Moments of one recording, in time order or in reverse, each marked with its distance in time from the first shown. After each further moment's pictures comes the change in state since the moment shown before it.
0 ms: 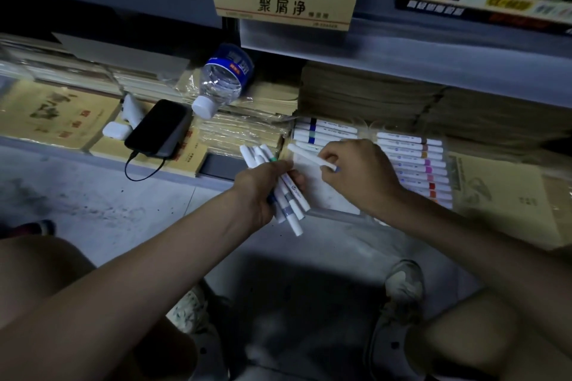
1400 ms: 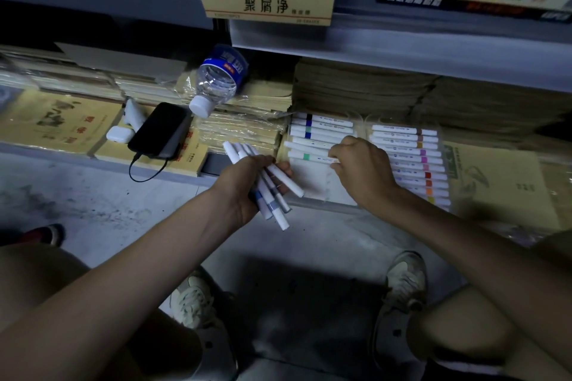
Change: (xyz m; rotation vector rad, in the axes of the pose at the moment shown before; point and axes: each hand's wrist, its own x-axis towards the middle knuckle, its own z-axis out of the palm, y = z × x) left_hand -0.026 0.007 -0.016 -0.073 -0.052 0.045; right_hand -0.003 0.030 0.023 -0.312 0.027 -0.018
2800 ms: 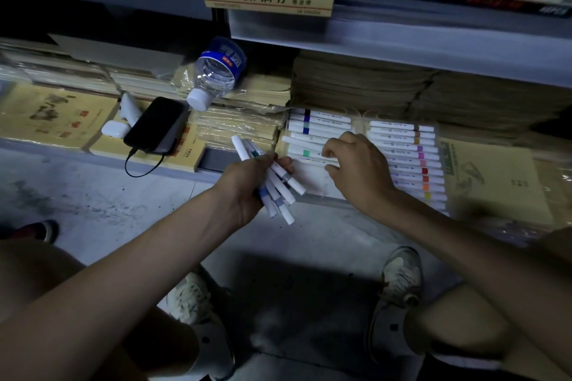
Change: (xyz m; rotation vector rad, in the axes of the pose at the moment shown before) left_hand 0.005 -0.012 -0.001 -0.010 -0.023 0.059; right_hand -0.014 -0.011 -0.007 0.175 0.050 0.041
